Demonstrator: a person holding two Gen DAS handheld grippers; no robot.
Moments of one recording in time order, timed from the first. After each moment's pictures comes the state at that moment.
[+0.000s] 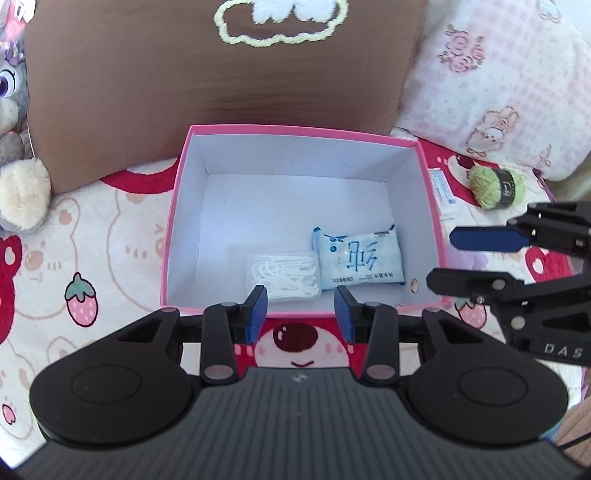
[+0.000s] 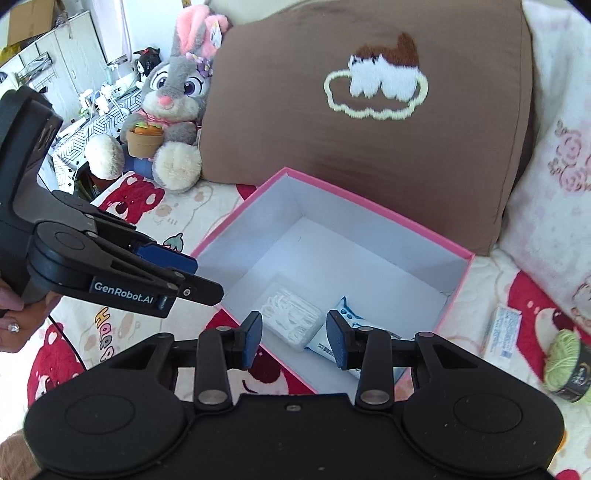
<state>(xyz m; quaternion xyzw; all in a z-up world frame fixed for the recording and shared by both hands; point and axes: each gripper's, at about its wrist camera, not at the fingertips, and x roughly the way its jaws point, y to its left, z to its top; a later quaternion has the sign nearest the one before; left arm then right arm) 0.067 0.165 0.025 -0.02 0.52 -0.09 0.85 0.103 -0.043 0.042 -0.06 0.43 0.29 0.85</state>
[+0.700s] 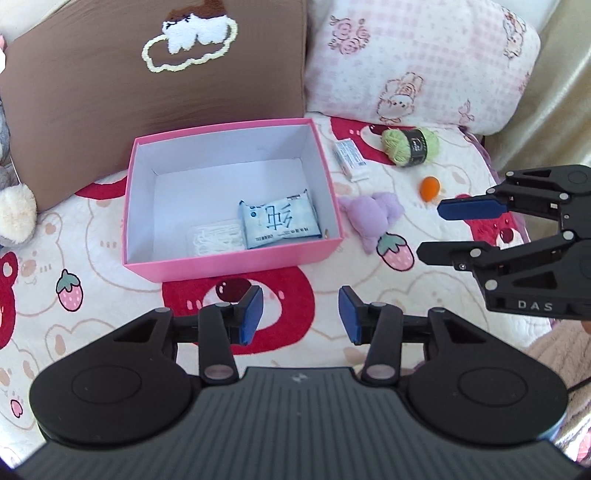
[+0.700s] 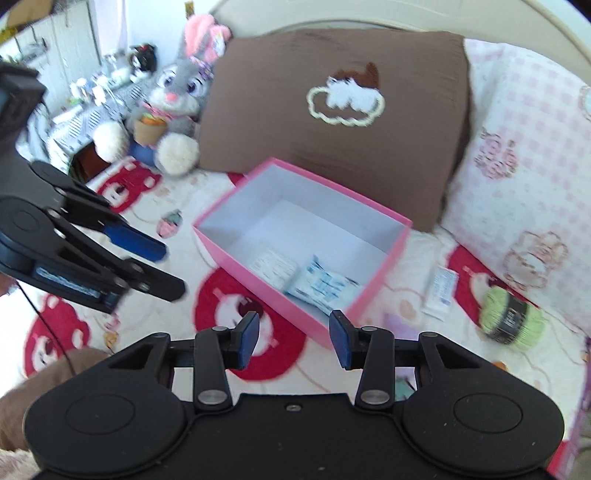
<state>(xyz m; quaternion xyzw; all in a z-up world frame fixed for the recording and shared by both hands) -0.033 0.104 0.080 0.02 0.51 -0.16 0.84 -0.002 -0.095 0.081 -0.10 0.43 0.23 0.87</state>
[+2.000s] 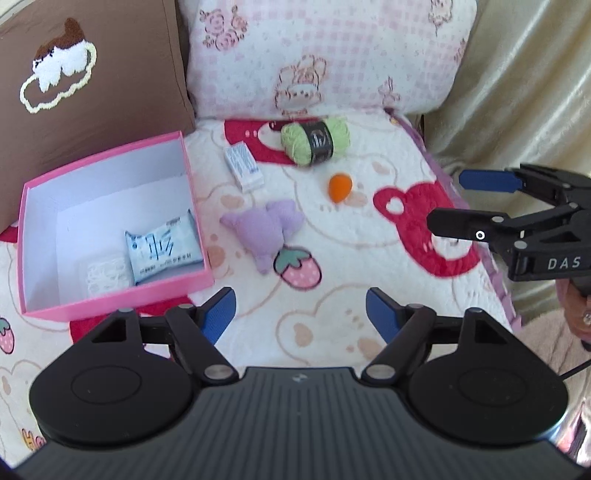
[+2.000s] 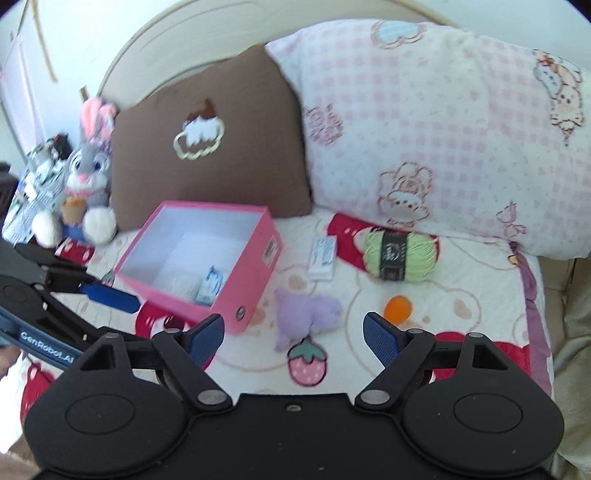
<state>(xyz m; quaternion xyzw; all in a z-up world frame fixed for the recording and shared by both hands) -0.015 -0.030 0.073 0.03 0.51 -0.24 0.83 -0.026 -0.259 0.087 0.05 0.38 0.12 0.92</state>
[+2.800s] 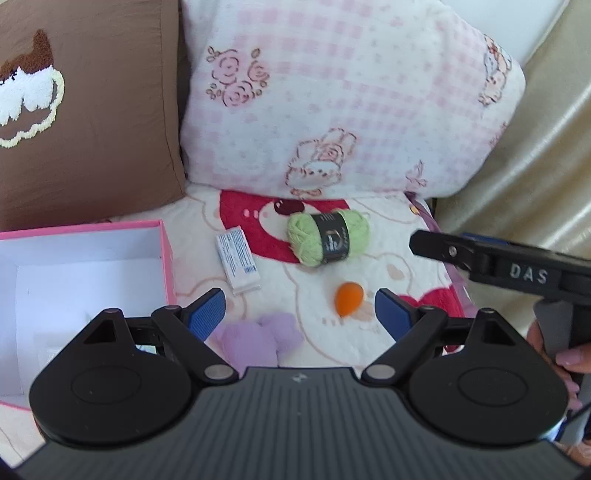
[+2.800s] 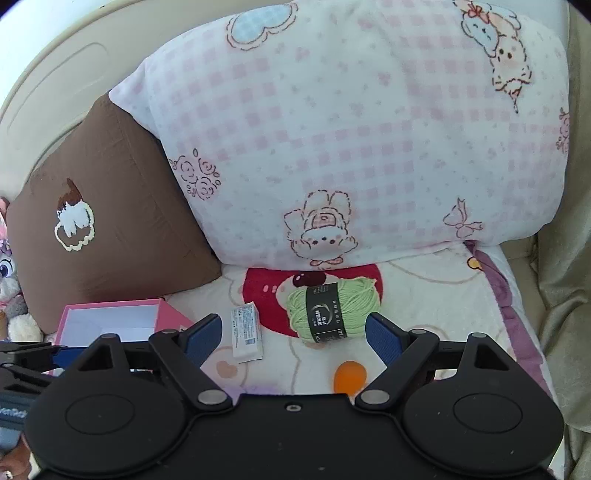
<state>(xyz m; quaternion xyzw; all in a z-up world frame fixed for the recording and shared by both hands) 0.117 -0.060 0.048 -0.05 0.46 -0.23 0.85 0.096 -0.291 0.066 0.15 0.39 -0.01 0.91</state>
